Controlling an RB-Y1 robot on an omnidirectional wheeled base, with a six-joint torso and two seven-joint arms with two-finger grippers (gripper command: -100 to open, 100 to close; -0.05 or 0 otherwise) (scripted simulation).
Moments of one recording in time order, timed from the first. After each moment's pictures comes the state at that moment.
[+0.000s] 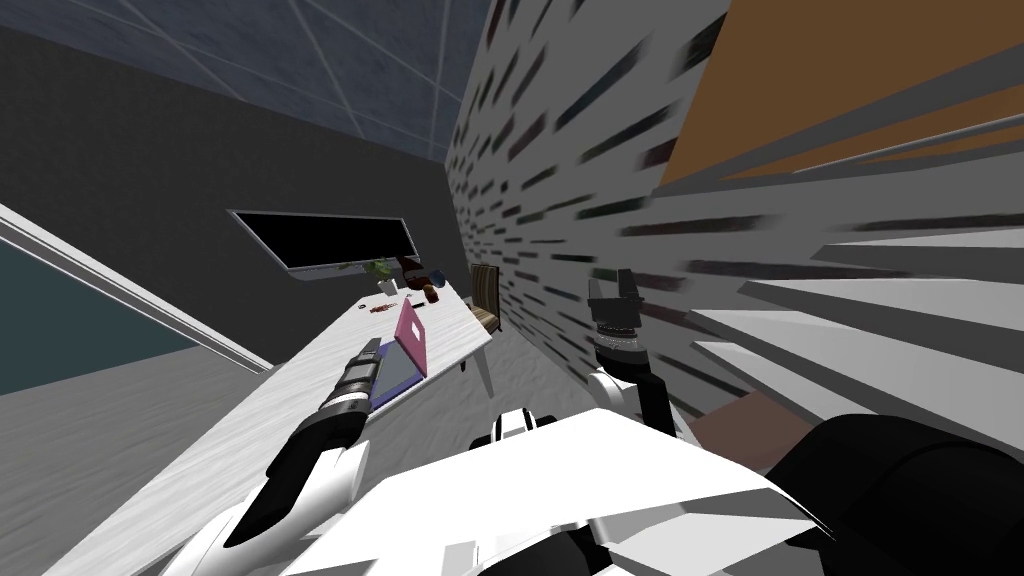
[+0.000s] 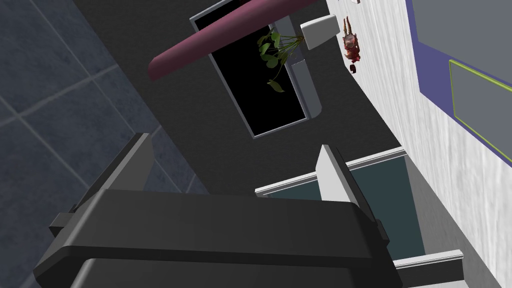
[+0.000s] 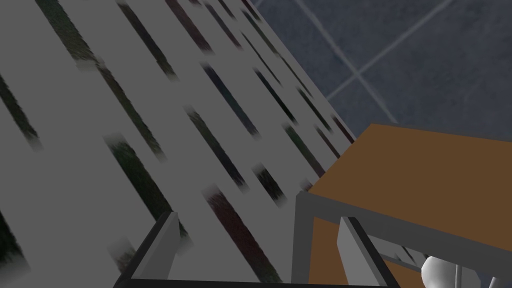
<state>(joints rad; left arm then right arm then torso) 0.45 0.11 0.26 -2.35 -0.19 0.36 -0.12 0.45 -0.01 -0.05 -2.40 -0.09 -0.61 0.11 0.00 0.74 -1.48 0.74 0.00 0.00</state>
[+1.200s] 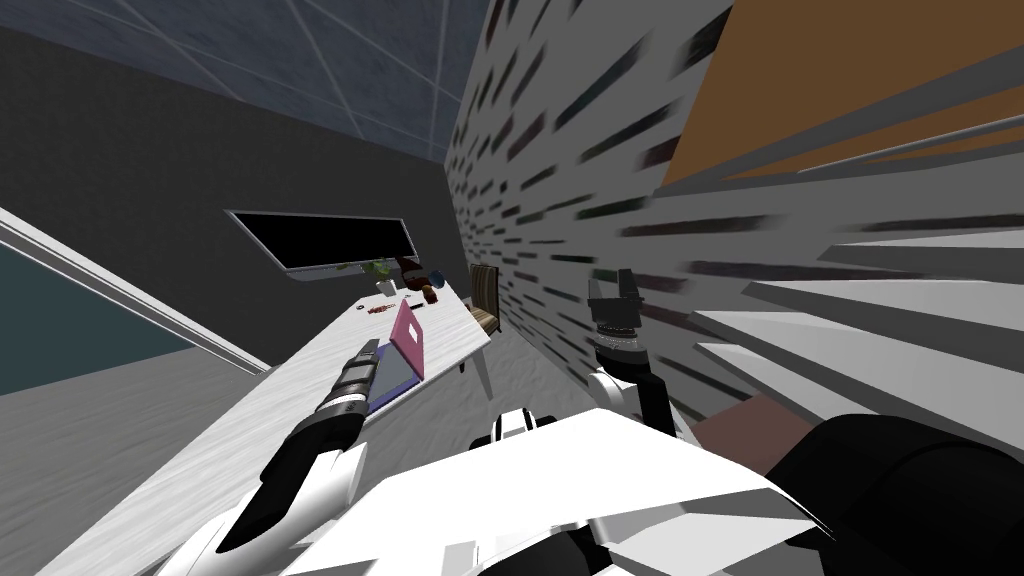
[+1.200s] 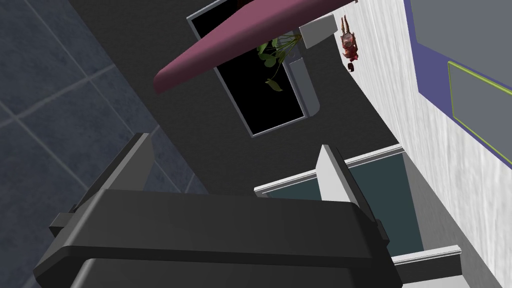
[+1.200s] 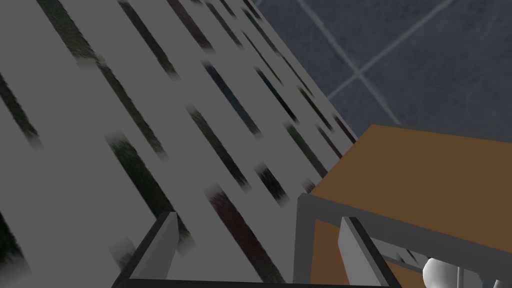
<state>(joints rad) 0.46 0.11 0.26 -2.36 -0.19 0.38 -0.12 0.45 -0.01 -0.05 -2.40 -0.09 -0.61 0.11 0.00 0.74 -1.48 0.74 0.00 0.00</state>
